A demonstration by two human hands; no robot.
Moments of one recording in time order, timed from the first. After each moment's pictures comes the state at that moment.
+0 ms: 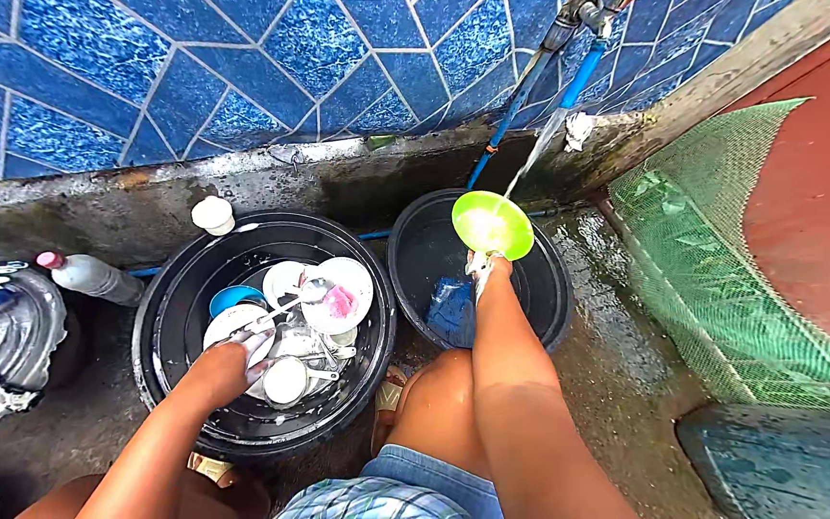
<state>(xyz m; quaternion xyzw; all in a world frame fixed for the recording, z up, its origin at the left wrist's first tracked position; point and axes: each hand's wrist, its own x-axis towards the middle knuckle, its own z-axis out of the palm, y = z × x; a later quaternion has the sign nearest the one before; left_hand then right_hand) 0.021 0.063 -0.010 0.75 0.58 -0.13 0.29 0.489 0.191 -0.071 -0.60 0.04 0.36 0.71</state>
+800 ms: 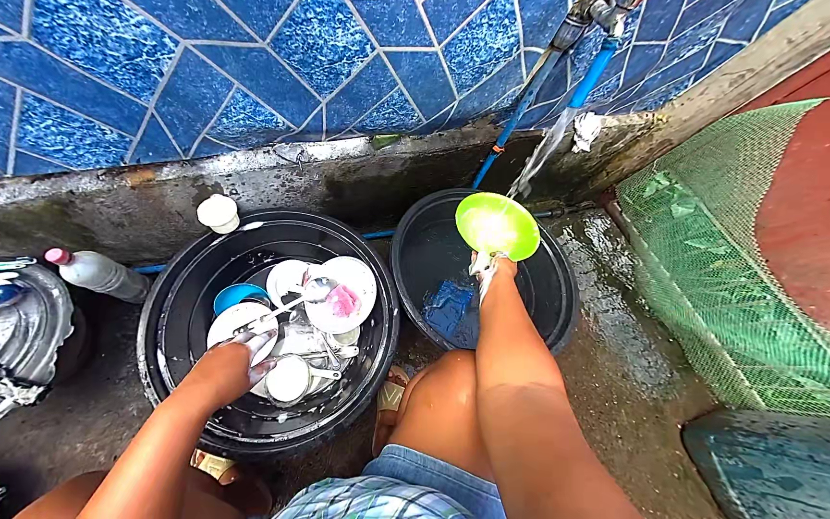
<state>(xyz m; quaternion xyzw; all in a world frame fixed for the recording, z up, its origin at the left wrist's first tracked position) 0.019 0.062 -0.013 0.74 0.58 -0.15 0.30 0.492 0.194 -0.078 -0.60 0.03 0.36 0.71</state>
